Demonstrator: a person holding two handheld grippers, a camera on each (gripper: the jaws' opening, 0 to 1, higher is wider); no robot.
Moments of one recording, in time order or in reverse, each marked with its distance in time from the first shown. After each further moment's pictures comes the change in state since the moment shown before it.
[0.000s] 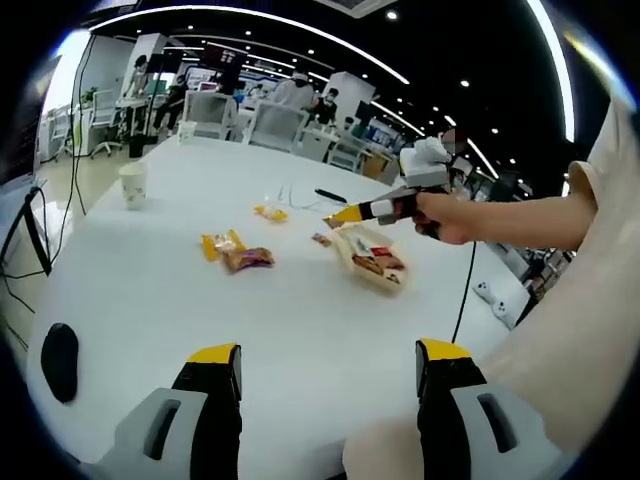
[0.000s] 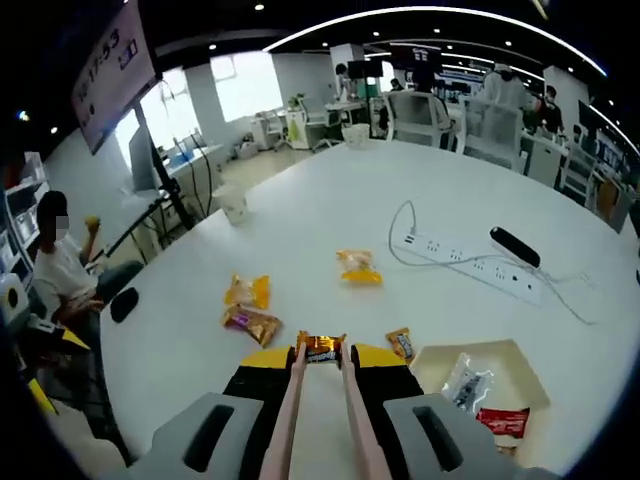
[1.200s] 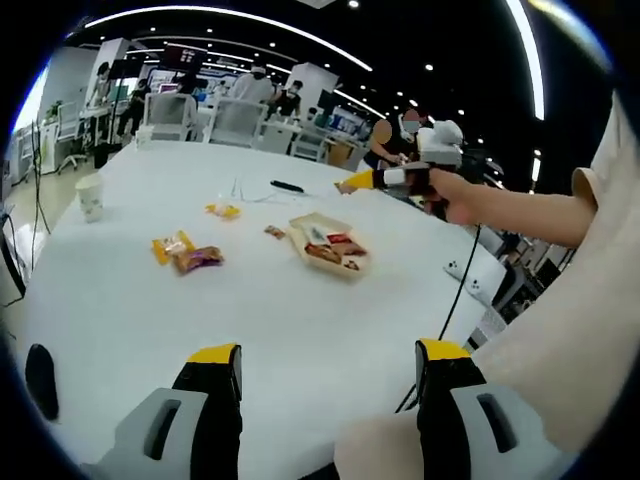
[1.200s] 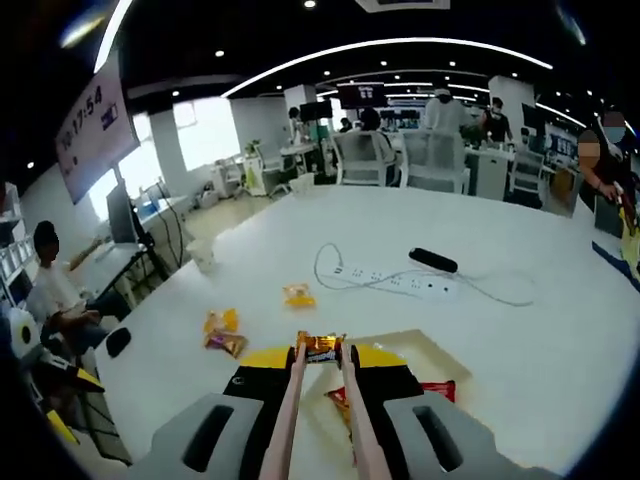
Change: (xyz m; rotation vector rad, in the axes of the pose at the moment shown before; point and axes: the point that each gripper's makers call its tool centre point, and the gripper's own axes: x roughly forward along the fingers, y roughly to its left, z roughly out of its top) left arm 0.010 -0.052 -0.011 0.083 0.058 -0.136; right arm -0.116 -0.050 0.009 0.124 -0.184 -0.175
